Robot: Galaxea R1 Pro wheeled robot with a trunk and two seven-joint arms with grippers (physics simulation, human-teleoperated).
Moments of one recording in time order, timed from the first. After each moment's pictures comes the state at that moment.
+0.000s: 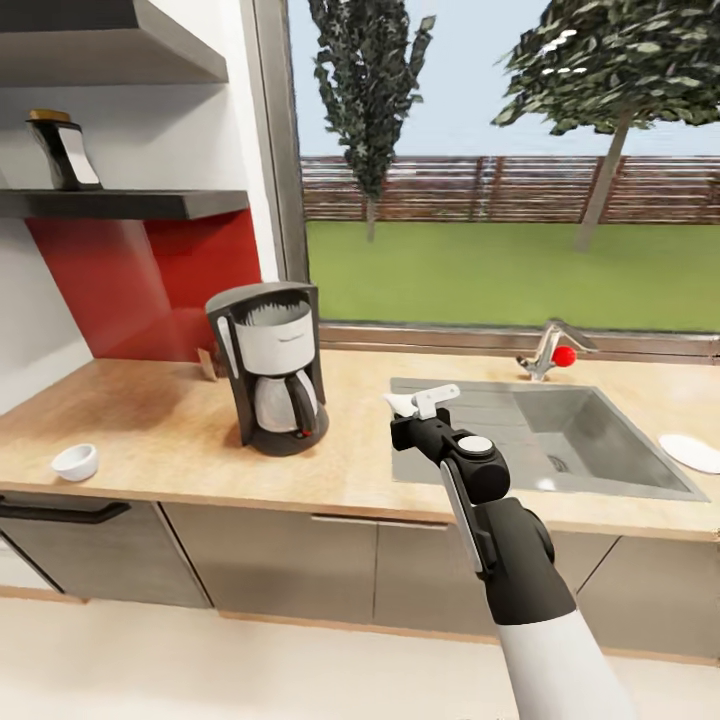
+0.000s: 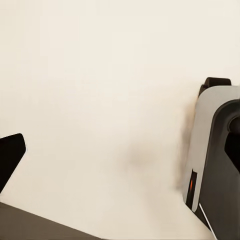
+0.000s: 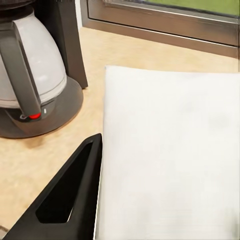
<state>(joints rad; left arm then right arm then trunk) -0.12 0.17 0.07 -0.17 -0.02 -0.05 0.10 -0.65 0.17 0.18 -1.48 0.17 0.76 0.16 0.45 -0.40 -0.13</state>
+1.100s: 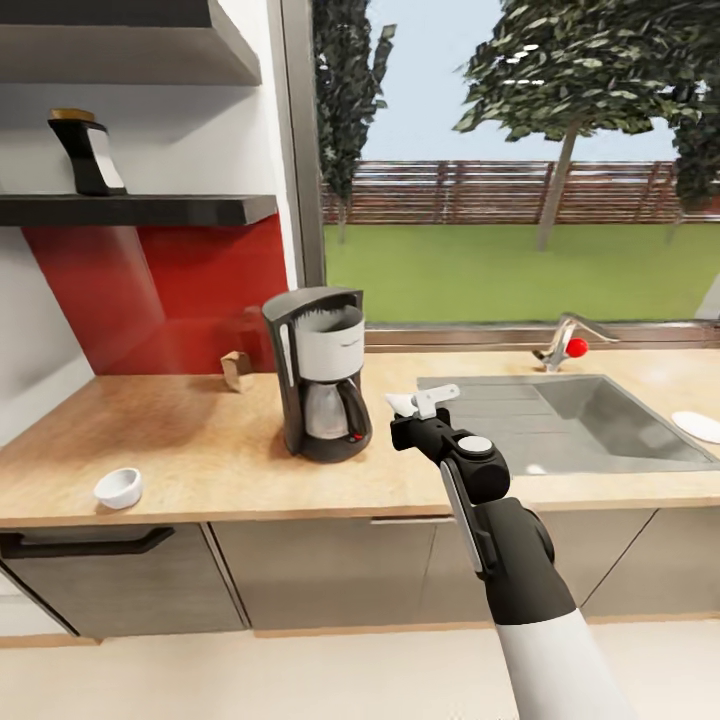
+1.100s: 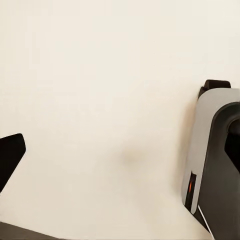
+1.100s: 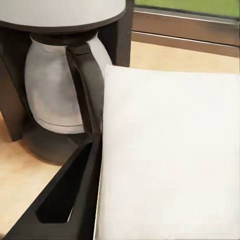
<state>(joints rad) -0.12 0.17 0.08 -0.16 -0.02 -0.05 0.10 -0.65 0.17 0.18 -1.48 0.17 0.76 0.16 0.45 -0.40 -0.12</state>
